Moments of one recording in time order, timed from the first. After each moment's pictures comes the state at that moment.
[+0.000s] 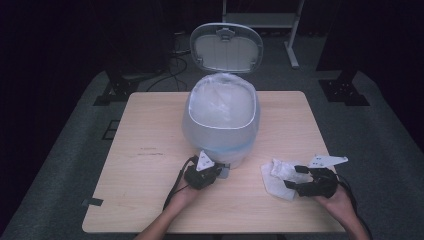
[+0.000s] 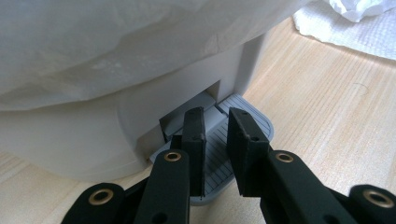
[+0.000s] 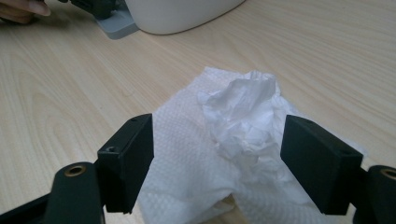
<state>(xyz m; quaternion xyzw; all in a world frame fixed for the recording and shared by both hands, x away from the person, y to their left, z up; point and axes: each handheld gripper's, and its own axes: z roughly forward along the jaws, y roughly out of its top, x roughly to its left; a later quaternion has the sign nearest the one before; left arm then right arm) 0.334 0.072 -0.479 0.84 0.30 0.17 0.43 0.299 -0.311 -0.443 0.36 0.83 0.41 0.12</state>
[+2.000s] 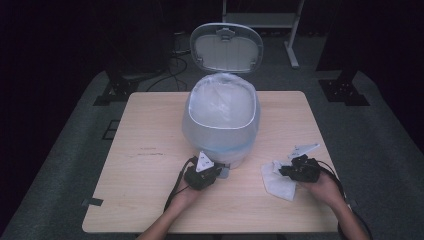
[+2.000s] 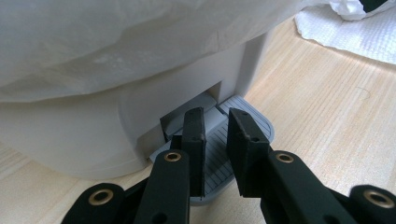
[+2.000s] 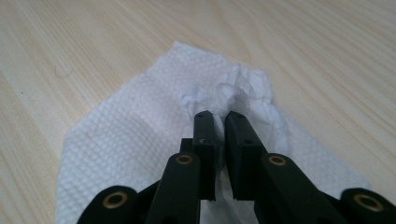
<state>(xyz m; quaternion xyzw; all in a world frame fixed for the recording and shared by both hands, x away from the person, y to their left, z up) 0.332 0.072 -0.480 0.83 0.31 0.17 0.43 0.347 -0.284 -0.456 0.35 0.88 0.30 0.12</state>
